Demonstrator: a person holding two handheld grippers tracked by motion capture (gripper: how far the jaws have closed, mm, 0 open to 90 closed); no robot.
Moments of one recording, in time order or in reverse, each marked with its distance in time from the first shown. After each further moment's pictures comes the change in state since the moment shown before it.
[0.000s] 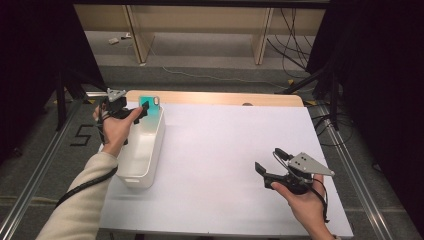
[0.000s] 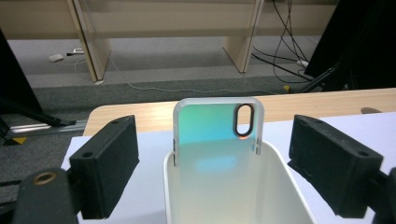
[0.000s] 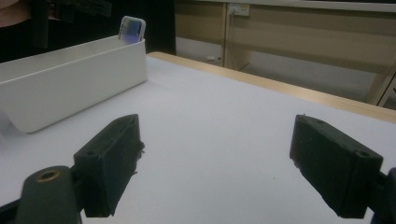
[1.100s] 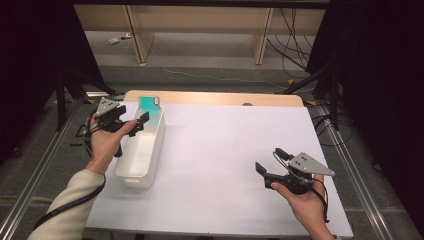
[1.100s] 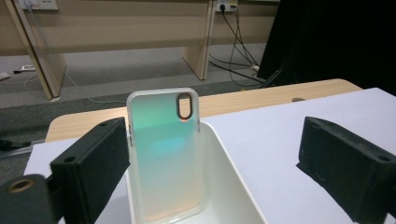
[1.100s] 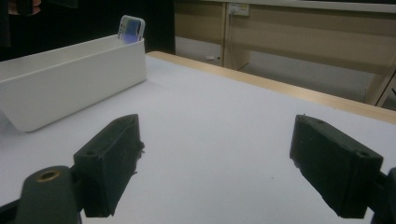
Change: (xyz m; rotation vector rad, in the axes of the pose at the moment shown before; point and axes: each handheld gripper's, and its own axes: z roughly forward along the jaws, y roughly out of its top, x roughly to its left) left arm -0.008 -0.011 -0.052 -0.053 -0.180 0.041; right arm -0.001 0.000 -0.001 0.000 -0.010 -0.009
